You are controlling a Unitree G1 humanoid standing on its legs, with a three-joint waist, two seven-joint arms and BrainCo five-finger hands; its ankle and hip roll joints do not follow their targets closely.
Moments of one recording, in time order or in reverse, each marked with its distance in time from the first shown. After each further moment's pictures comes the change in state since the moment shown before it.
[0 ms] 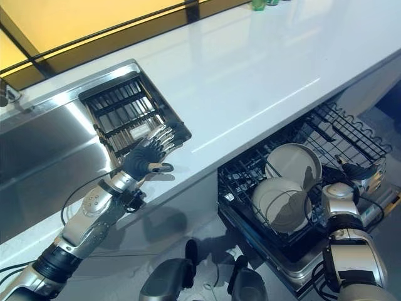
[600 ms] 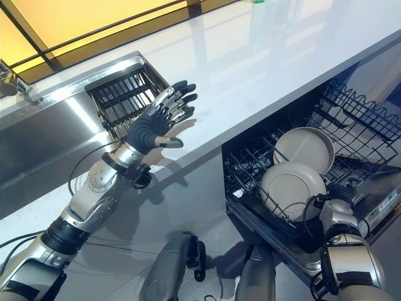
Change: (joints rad) left arm -0.203 0.001 0.019 -0.019 0.004 -0.009 0.001; right arm -0.005 -0.028 0.109 0.219 0.359 0.054 0.577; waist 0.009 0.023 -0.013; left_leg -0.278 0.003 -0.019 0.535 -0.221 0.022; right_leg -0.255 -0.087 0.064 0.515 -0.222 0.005
